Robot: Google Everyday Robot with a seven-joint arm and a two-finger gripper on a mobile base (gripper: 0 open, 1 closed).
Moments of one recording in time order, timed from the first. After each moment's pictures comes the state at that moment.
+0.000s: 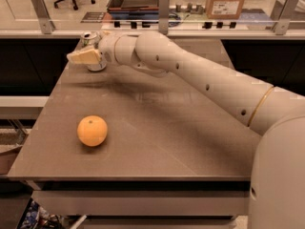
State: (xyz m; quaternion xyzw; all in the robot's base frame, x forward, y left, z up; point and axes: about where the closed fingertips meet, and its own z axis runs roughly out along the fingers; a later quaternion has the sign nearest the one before) arm 0.736 0.201 0.908 -0.40 0.64 0.29 0.59
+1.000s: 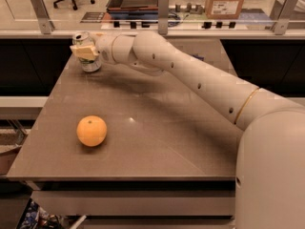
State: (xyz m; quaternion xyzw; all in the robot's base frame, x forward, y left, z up) arm 0.752 0.218 0.904 -0.40 0.62 0.31 0.59
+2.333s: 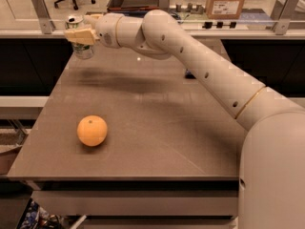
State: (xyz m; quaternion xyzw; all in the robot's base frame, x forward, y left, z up) arm 0.732 0.213 0.965 -0.44 0.57 0.36 0.59
